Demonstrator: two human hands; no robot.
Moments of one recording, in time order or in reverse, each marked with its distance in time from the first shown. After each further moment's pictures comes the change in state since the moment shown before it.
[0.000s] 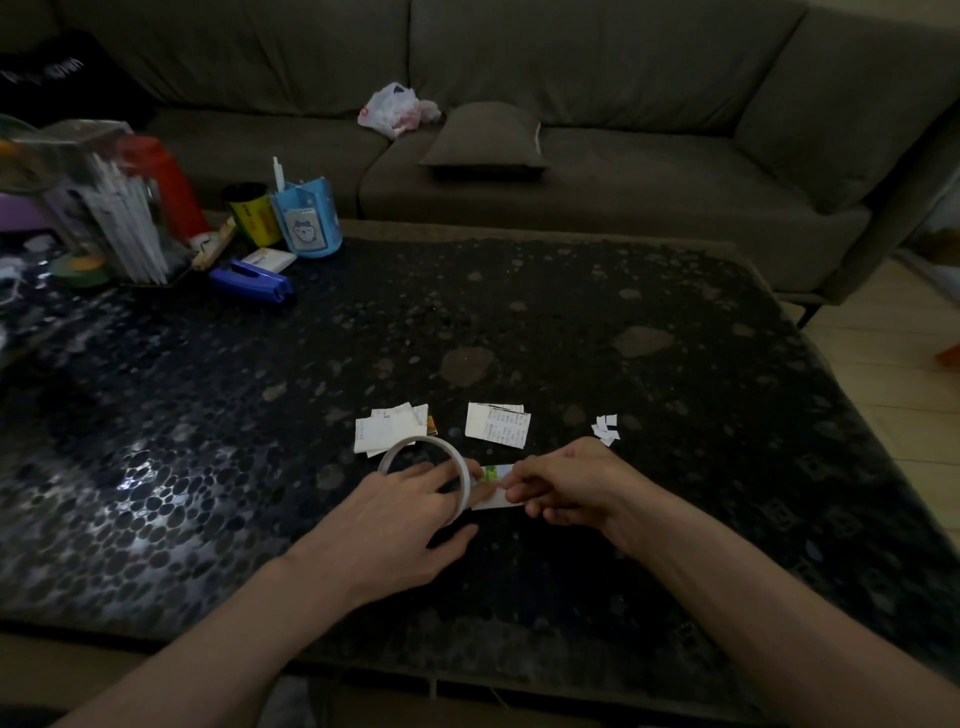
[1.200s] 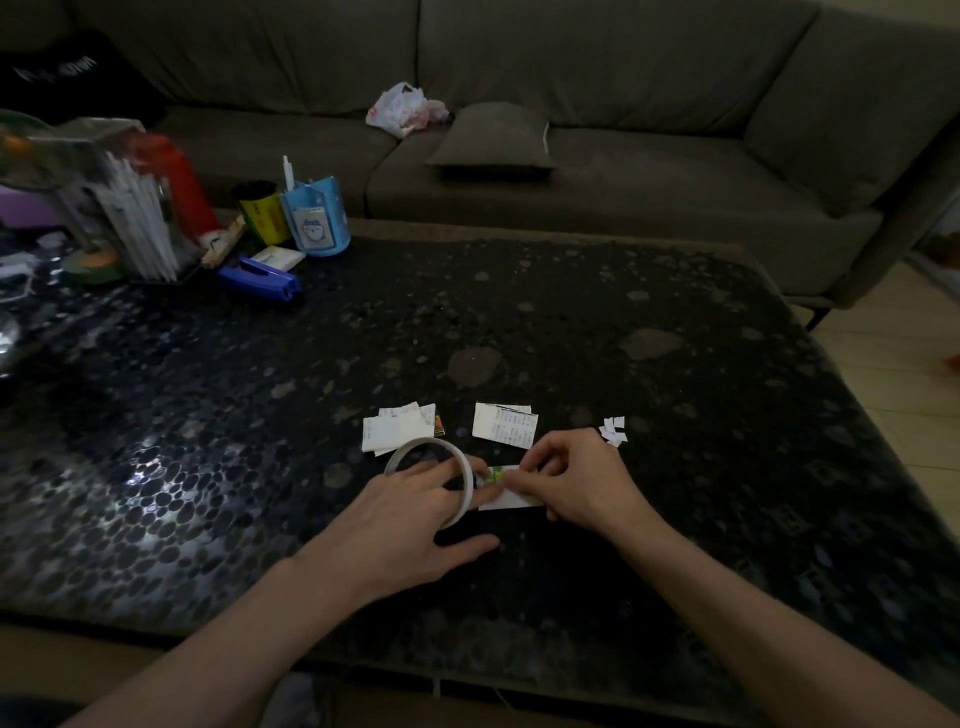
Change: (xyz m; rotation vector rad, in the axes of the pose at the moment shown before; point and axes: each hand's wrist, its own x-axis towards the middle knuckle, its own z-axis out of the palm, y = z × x) left_hand 0.000 0.001 0.001 -0.083 0.046 -0.042; right_hand 0.004 0.012 0.004 -0.455 0.240 -0.390
